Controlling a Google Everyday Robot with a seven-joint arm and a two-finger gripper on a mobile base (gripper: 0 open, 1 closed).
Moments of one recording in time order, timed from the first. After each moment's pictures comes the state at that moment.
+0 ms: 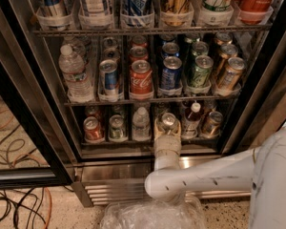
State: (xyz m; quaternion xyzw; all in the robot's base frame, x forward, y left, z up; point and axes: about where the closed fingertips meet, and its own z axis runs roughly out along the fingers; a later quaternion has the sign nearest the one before) arm 0.652 -0.109 0.620 0.06 0.70 -0.03 0.71
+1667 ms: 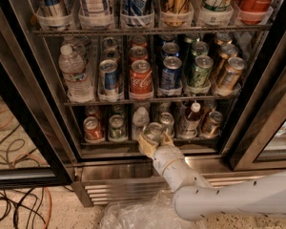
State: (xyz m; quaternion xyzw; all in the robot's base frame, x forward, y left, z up) arm 0.572 -0.035 0.652 -0.08 0.72 0.22 0.65
